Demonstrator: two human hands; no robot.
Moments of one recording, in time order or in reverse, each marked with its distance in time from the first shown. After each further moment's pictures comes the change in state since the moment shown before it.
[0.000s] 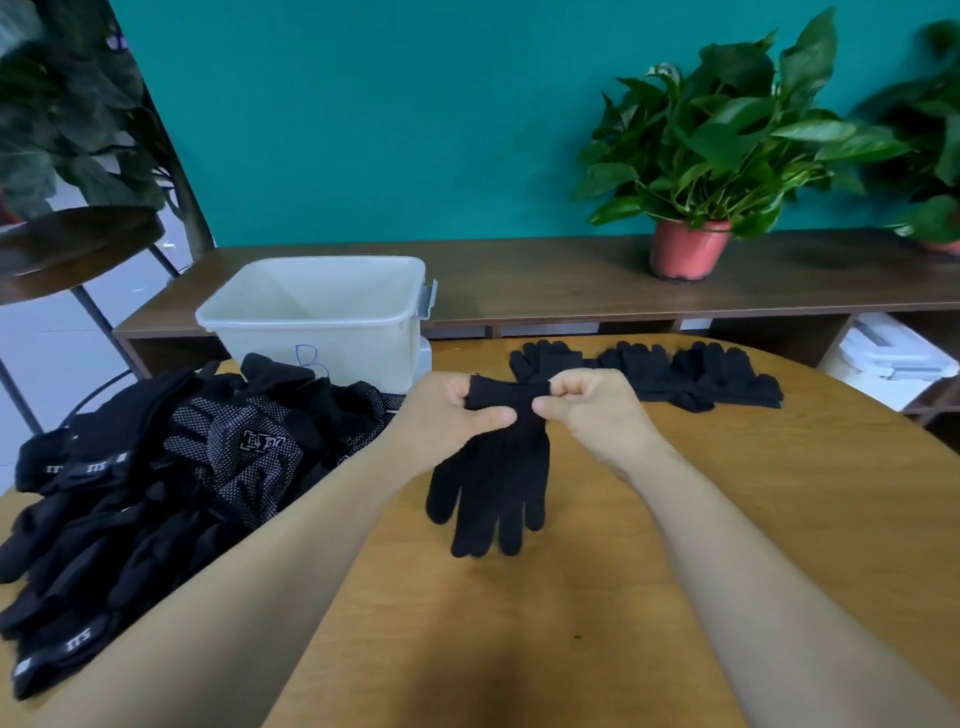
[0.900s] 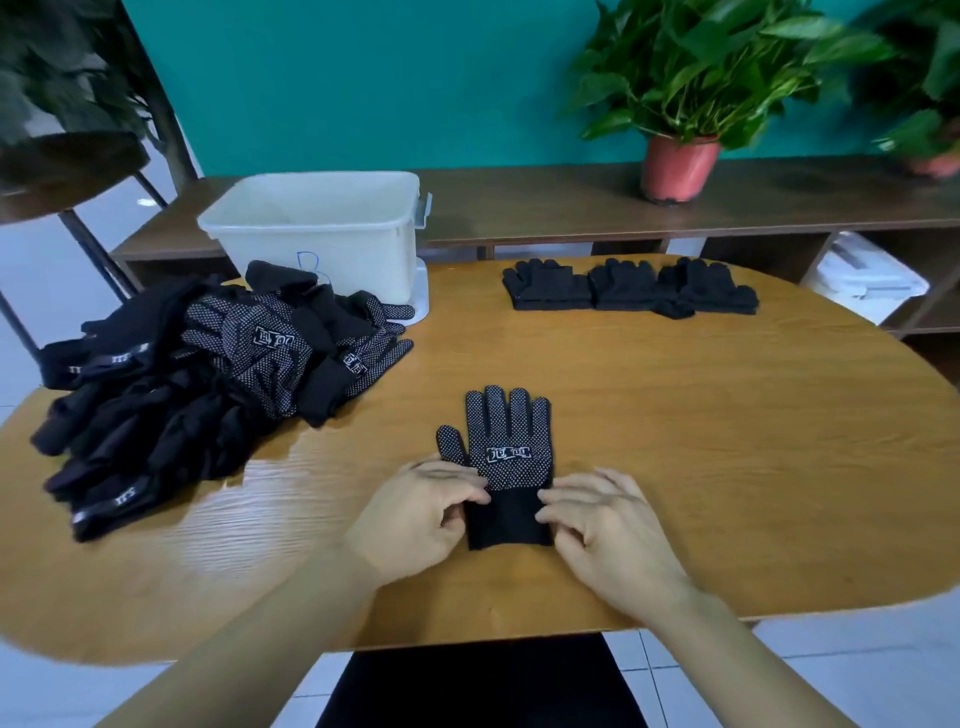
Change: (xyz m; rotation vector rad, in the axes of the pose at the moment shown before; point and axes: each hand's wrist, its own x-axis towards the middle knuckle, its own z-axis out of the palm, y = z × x) left_hand -0.144 -0.131 0.042 0.638 -0.092 0.370; right_hand -0.171 0.127 0.046 -0.656 -0.002 -0.499
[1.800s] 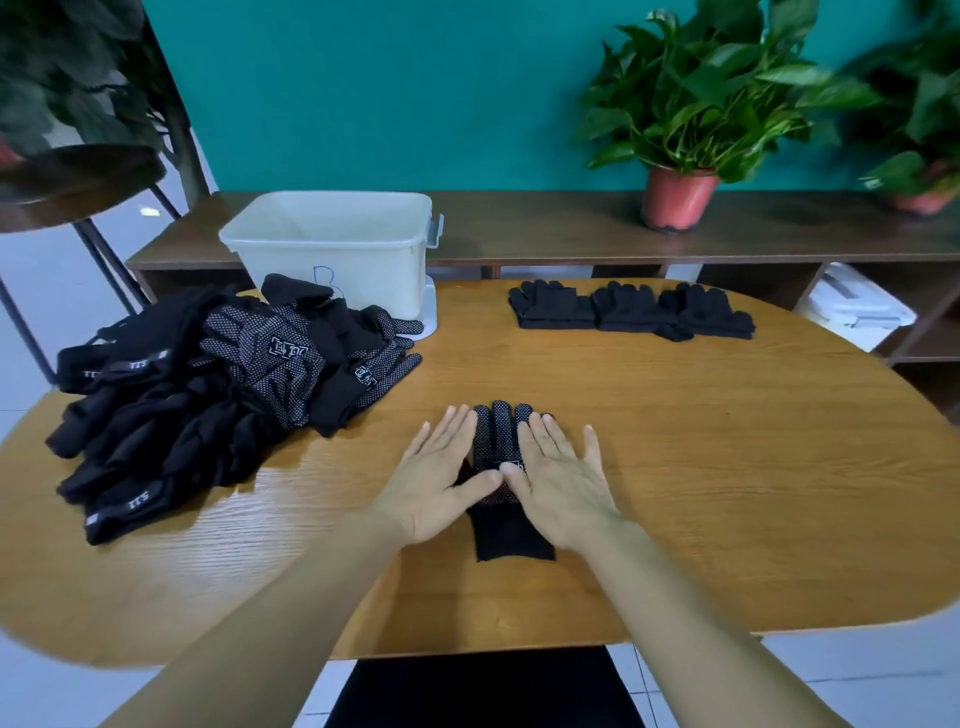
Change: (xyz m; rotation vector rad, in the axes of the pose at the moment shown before) left_hand 0.034 -0.007 -0.008 0.035 -0.209 -0.205; right_hand 0.071 -0.030 0.004 -0.263 -0.457 0.269
